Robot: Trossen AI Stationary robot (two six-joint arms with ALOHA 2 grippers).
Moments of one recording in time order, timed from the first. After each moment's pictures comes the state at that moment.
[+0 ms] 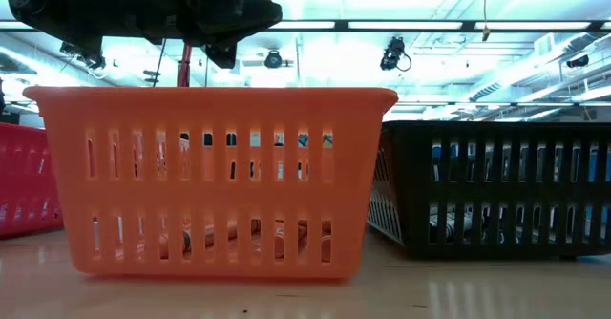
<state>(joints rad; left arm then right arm) -0.21 1.41 0.46 0.95 -0.16 0.01 0.34 1.80 1.42 -0.07 0.63 0.23</state>
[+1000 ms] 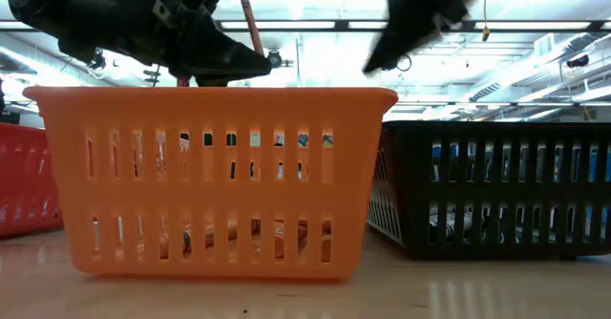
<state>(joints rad) -0.22 1.41 0.46 0.72 -0.16 -0.04 0.49 1.75 1.26 -0.61 0.83 0.57</state>
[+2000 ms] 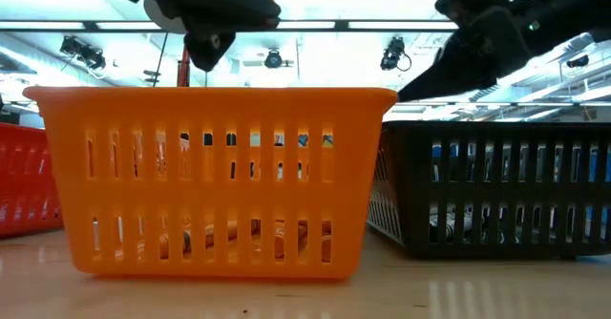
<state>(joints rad) -0.38 1.41 0.75 0.27 -0.28 -0.42 0.34 1.30 0.48 0.35 0.58 0.07</state>
